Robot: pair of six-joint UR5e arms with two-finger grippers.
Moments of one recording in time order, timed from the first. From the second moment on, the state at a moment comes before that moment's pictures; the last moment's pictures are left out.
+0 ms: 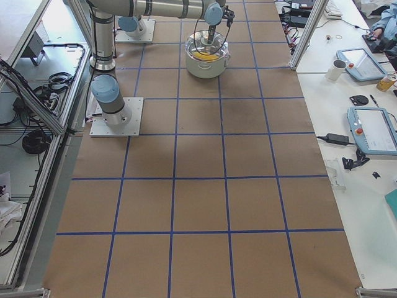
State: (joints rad) left arm -1.50 -1.60 -1.51 -1.51 1.58 0.06; right arm 1.93 -1.26 1.54 -1.82 -1.39 0.51
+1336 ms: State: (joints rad) left arm -1.50 -1.62 -1.52 -1.53 1.57 0.06; right arm 1.93 -1.26 1.55 -1.82 -1.39 0.50
